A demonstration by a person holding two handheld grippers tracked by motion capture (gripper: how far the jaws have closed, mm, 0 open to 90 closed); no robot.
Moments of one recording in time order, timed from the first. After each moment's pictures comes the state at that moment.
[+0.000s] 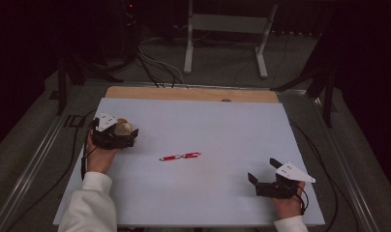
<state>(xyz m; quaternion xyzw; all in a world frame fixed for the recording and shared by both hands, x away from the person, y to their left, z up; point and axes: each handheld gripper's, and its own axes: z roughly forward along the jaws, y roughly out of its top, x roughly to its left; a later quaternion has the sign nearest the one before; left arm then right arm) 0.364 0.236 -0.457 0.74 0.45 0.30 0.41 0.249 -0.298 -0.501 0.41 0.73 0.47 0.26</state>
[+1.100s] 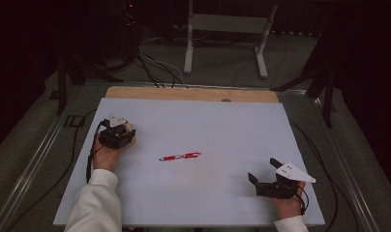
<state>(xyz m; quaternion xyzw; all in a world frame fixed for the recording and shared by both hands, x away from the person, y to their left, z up) 0.387 0.230 -0.488 0.77 0.49 0.25 0.34 0.249 -0.298 -0.500 0.41 0.73 0.47 0.26</state>
